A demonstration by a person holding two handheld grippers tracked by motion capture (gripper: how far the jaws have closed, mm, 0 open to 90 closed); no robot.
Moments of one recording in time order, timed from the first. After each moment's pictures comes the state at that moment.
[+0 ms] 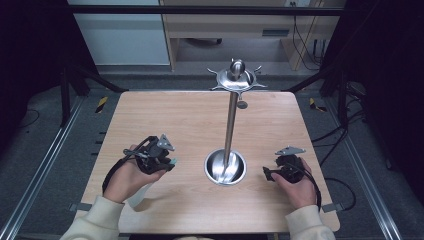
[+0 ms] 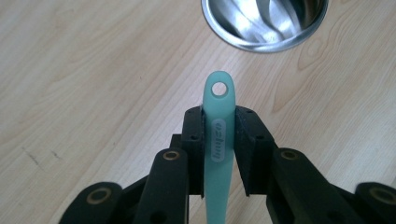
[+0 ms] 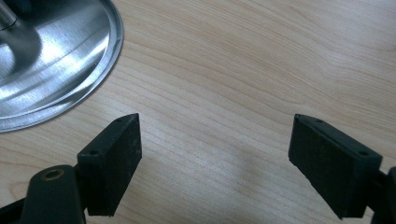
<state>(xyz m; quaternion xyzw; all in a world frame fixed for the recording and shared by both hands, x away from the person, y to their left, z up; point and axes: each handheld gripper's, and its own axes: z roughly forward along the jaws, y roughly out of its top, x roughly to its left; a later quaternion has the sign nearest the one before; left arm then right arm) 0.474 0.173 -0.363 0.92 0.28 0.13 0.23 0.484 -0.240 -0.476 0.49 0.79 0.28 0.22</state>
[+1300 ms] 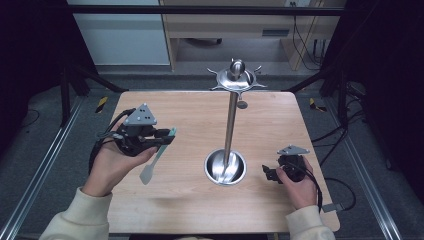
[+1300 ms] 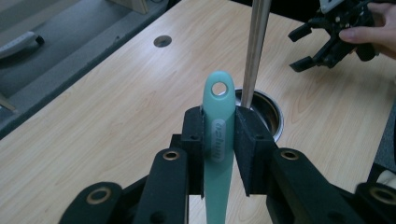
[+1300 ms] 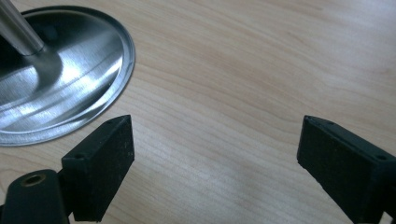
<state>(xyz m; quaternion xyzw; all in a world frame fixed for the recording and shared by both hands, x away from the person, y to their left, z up) 0.455 0.184 -0.263 0.86 0.25 0.18 0.40 0.481 -0.243 -0.469 0.48 0.78 0.33 0.24</state>
